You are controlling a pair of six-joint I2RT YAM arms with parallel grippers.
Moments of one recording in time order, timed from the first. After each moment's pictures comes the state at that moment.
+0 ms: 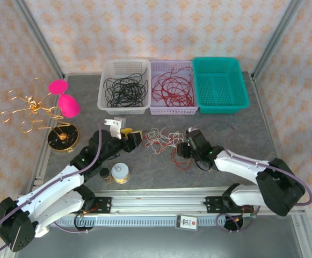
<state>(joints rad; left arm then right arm) -0.58 0.84 0.48 0.06 0.06 -0.48 0.67 1.25 0.50 -0.08 0.05 0.60</state>
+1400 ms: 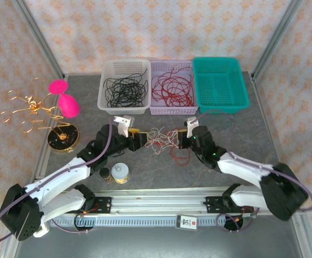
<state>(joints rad) -0.58 1.01 0.55 0.07 0.19 -0.43 0.63 1.15 0.46 0.23 0.05 0.31</state>
